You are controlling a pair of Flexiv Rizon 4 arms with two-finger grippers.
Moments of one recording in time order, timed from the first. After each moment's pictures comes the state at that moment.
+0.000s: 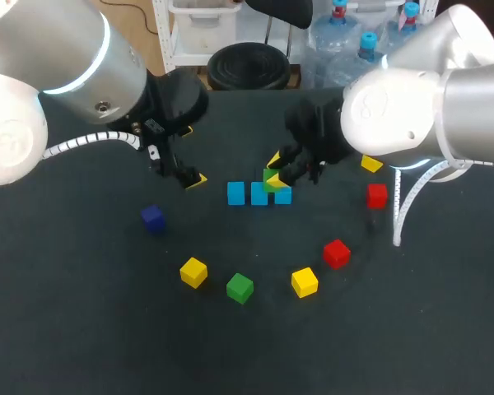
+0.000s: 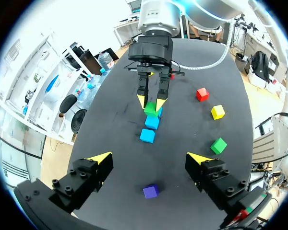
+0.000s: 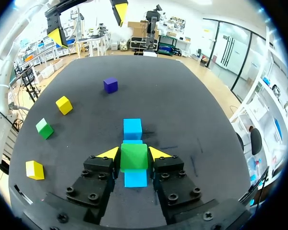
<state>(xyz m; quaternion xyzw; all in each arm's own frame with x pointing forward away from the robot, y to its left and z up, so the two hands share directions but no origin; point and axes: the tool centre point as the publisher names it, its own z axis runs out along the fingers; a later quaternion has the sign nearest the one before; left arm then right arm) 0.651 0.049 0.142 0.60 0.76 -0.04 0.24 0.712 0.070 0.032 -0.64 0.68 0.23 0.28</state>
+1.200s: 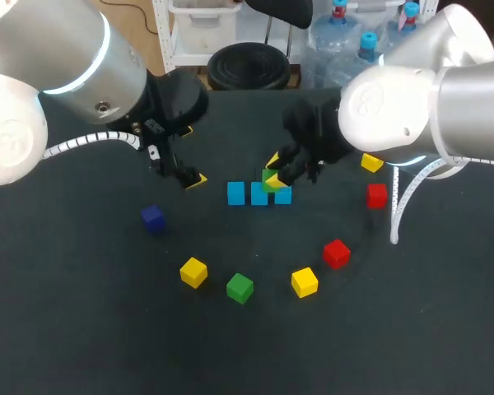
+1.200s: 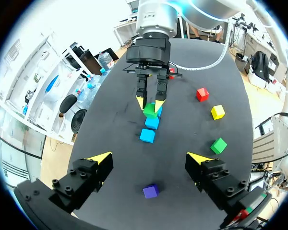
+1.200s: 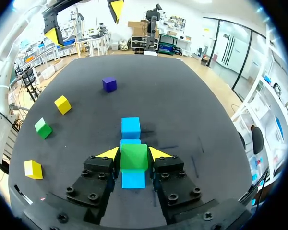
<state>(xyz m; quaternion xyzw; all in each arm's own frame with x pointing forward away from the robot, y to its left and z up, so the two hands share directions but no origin) 0.651 0.049 0.142 0.60 0.76 -0.04 0.24 0.715 0.071 0.027 -0.64 0.68 0.24 0.27</state>
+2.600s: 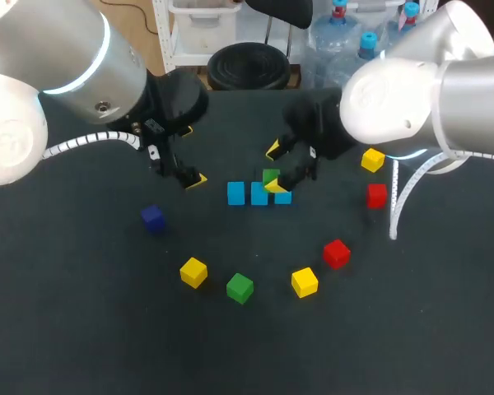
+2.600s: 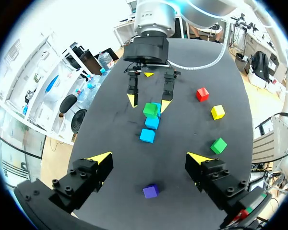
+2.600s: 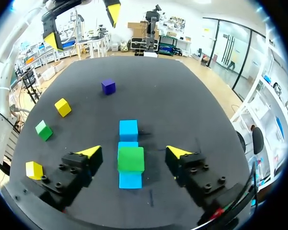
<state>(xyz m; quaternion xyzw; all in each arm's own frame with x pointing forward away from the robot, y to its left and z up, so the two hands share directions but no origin) 0.651 0.049 0.142 0.60 0.76 -0.04 0.24 0.721 0.071 0.037 -0.63 0.68 0.24 0.28</state>
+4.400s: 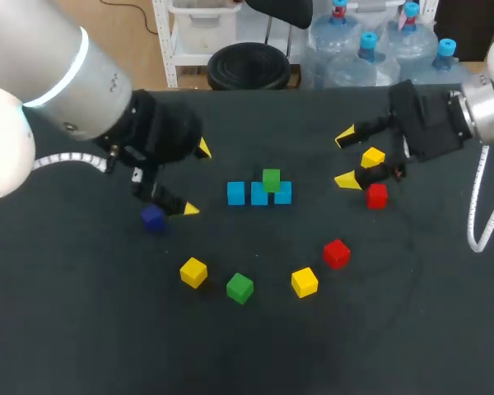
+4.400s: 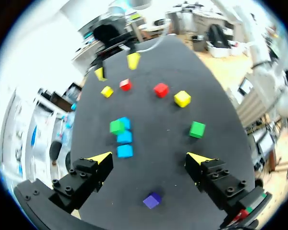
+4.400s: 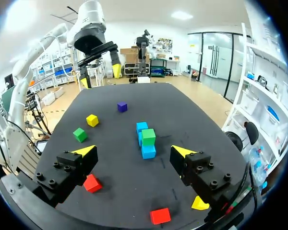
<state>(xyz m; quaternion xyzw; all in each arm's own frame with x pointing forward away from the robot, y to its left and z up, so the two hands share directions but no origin) 0.603 0.040 0.129 0.78 0.57 -0.08 0.24 0.667 -0.030 0.105 -0.57 0.67 0.32 0.36</state>
